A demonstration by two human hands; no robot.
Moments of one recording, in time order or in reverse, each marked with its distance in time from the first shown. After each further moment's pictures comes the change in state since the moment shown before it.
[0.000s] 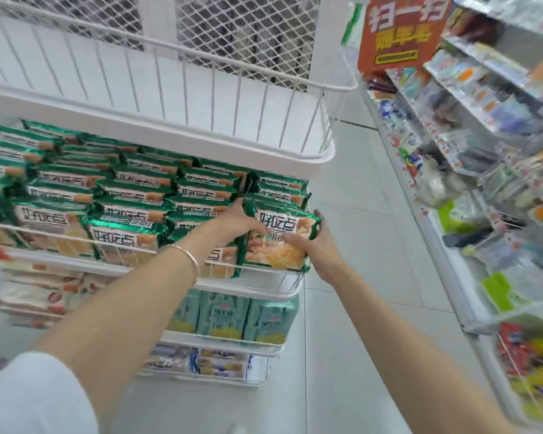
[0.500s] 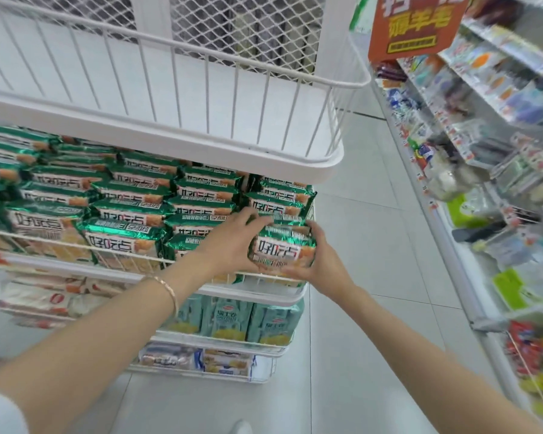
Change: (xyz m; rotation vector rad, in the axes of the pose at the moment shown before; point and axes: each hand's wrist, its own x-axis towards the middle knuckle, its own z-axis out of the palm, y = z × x) left_hand -0.001 -0.038 0.000 0.959 0.144 0.508; right_hand -0.016 0.009 -0.007 -0.486 -0.156 -0.258
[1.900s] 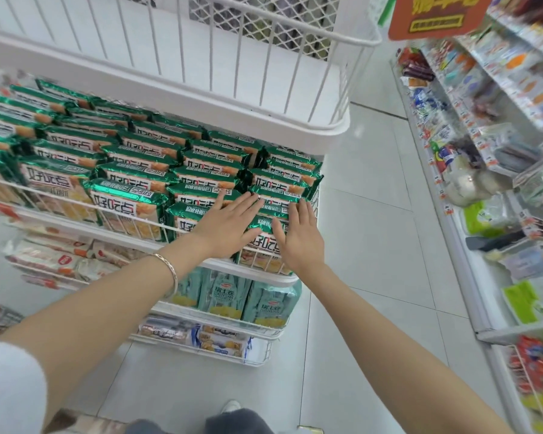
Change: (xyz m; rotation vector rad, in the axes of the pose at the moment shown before) left_hand -0.011 -0.012 0.033 0.325 -0.081 -0.042; right_hand 0.028 0.010 0.049 -0.623 0.193 -0.083
